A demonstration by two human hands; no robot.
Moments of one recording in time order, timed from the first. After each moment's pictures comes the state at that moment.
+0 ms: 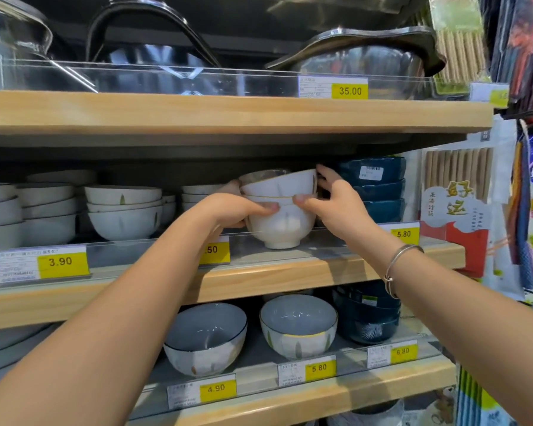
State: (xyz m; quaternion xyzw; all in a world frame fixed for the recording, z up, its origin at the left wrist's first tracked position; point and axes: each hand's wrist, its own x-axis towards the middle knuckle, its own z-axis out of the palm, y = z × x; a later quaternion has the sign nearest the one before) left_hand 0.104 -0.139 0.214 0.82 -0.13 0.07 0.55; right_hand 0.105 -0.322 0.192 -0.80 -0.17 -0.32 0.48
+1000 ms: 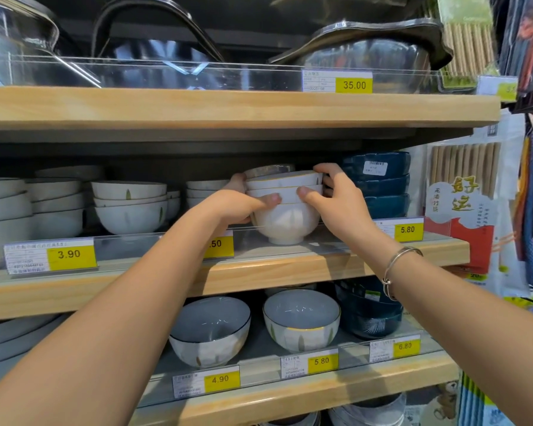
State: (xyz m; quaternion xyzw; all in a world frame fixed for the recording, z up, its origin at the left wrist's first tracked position) left_hand 0.109 -0.138 0.210 0.83 -0.12 0.11 0.53; right_hand 0.100 -0.316 0.186 -0.78 -0.17 -0.34 0.50
